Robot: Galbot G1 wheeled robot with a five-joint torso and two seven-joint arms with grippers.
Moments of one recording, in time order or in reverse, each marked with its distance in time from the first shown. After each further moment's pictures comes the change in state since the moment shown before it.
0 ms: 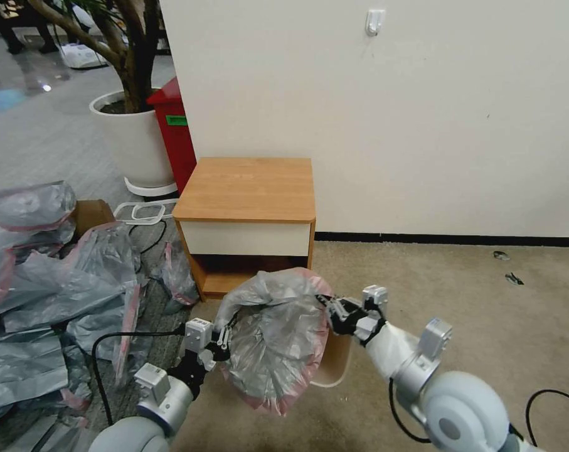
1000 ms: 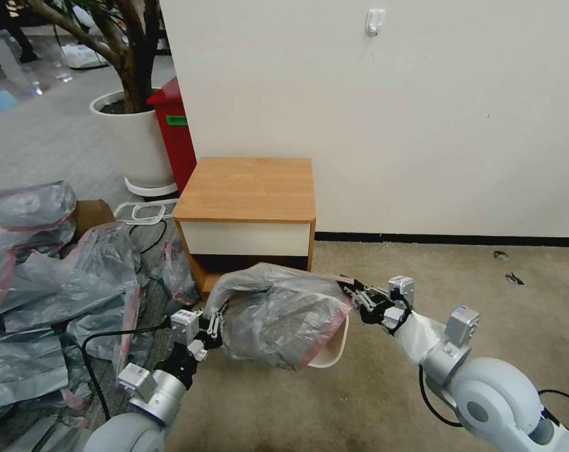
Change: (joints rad) left arm -0.018 -0.017 -0.023 0.019 -0.073 -0.094 0.014; right arm -0.010 -0.148 0.084 0.006 0.044 -0.032 -0.040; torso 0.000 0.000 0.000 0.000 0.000
